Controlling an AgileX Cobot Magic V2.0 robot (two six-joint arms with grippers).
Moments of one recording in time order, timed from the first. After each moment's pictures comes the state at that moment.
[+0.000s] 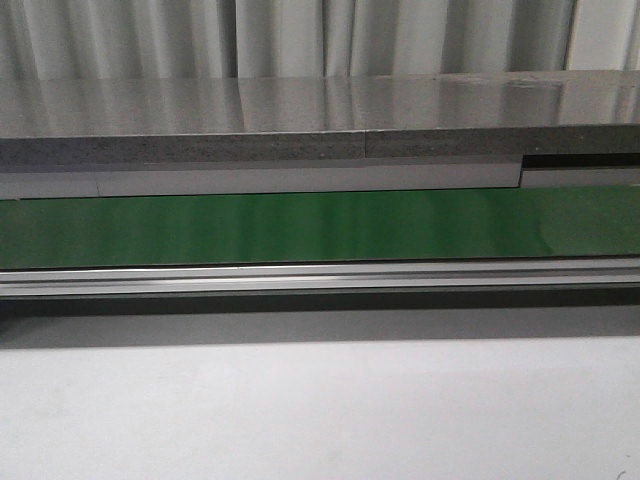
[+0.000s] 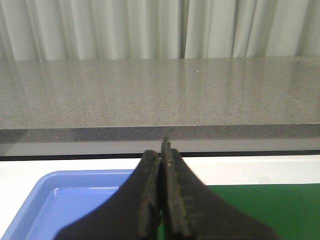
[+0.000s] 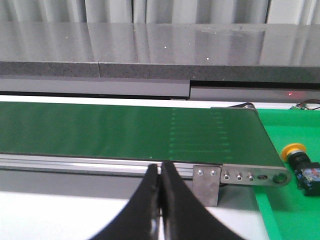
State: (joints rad) left arm 0.02 0.48 -0.49 -0.10 0.17 0.10; right arm 0.06 -0.01 -0.02 0.05 0.19 -0.04
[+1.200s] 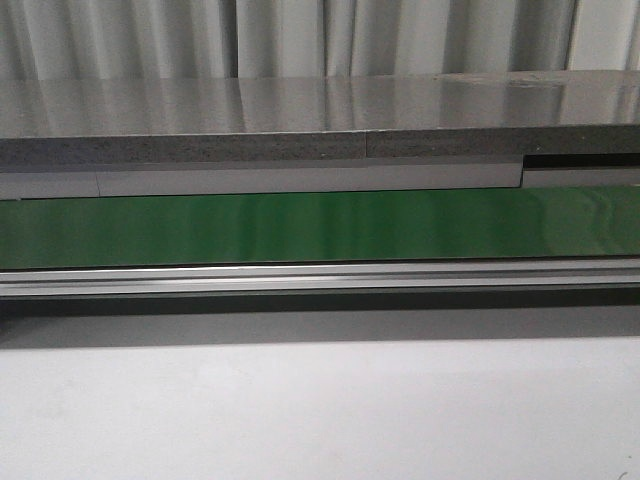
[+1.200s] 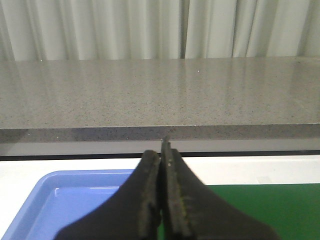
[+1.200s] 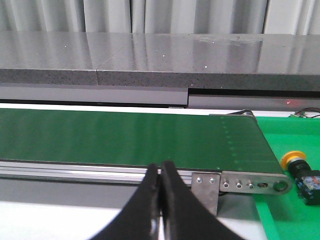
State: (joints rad) left arm 0.02 0.48 -0.49 -0.10 0.17 0.10; right arm 0.06 -0.01 0.03 0.05 0.09 -0.04
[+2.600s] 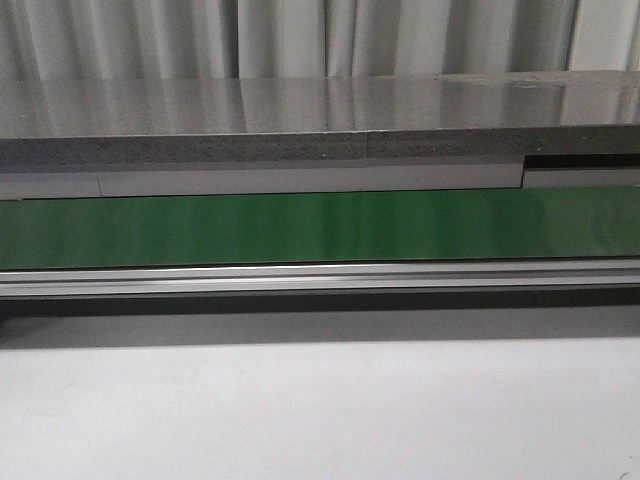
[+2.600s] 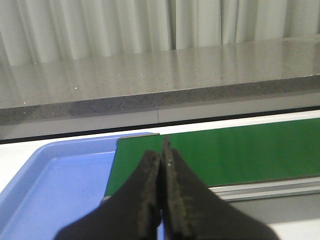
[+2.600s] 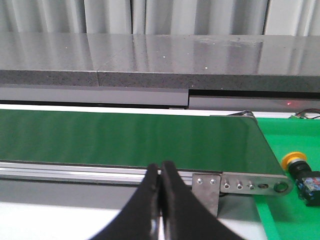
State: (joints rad) left arm -0.04 0.00 -0.03 0.07 0.13 0.01; right arm 0.06 -0.01 0.03 0.05 0.09 -0.04
